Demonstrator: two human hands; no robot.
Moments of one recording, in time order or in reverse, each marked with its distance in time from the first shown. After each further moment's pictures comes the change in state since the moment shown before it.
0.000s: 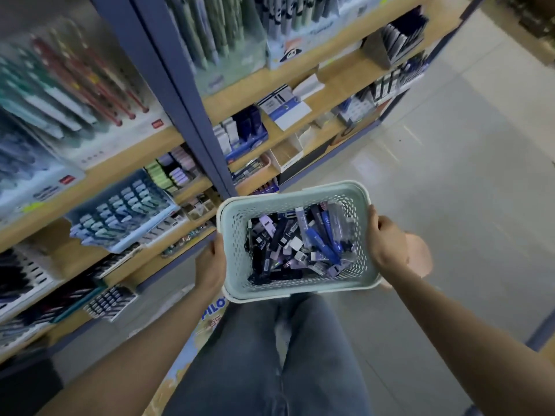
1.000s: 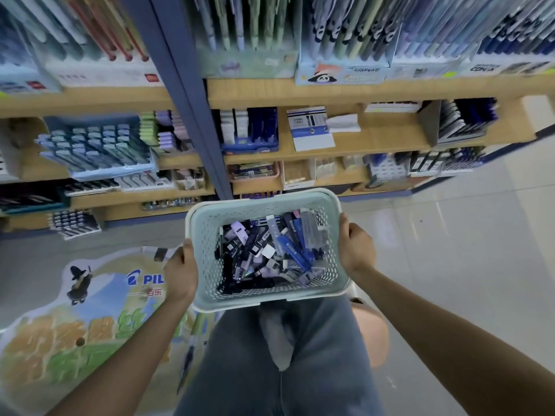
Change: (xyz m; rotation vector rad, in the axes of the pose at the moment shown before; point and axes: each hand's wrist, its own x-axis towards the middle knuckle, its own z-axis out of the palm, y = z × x) left_hand -0.031 0.015 0.112 -0.172 0.521 -0.160; right_hand 0.152 -0.022 -0.004 -0.182 -0.266 -0.480
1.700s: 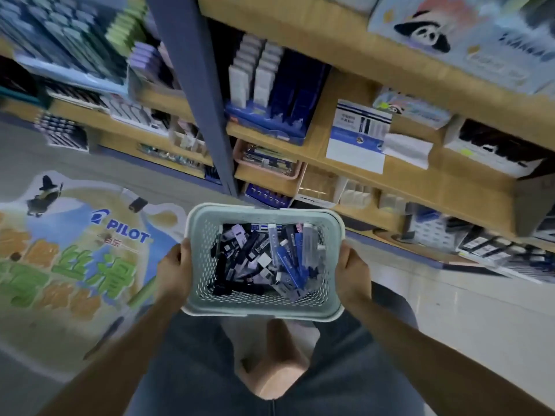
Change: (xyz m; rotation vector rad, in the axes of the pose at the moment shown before) left_hand 0.031 -0.061 0.178 -0.138 0.226 -0.289; right_hand 0.176 0.082 0.073 -0.117 -0.261 -0.231
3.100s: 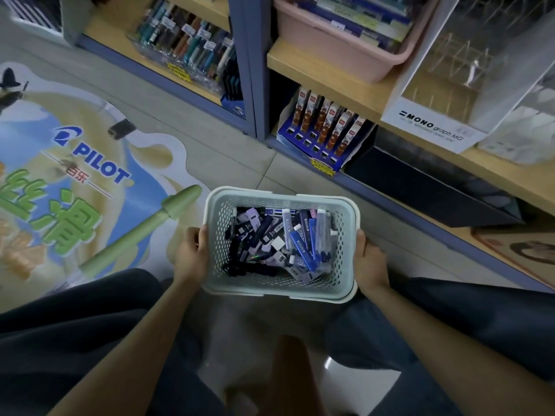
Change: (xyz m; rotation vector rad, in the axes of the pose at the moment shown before) left_hand 0.106 -0.242 0.224 -0.140 0.105 -0.092; right_hand 0.175 0.201 0.250 -0.062 -0.114 -0.087
